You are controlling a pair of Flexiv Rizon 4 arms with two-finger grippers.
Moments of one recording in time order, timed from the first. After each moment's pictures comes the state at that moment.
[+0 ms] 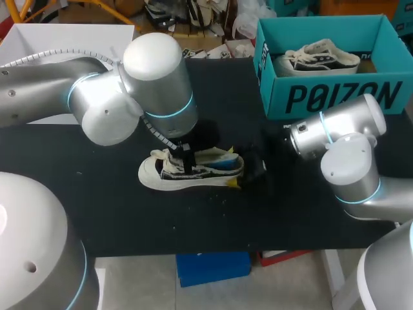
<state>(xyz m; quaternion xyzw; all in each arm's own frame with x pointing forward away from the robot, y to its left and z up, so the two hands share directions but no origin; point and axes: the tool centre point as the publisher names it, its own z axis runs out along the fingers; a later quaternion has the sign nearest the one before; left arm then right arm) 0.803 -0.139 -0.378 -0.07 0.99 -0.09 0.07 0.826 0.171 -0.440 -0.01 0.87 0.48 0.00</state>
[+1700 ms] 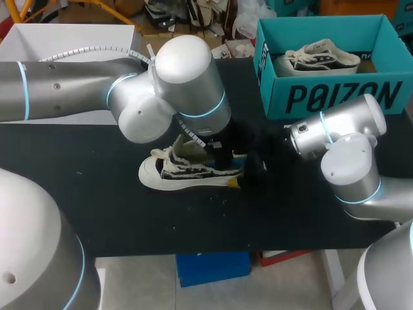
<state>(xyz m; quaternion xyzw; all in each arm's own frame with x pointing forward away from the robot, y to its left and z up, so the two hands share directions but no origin) 0.821 -0.229 -0.382 0.05 0.99 -0.13 0.09 0.826 0.171 -0.441 -0.01 0.87 0.48 0.00</state>
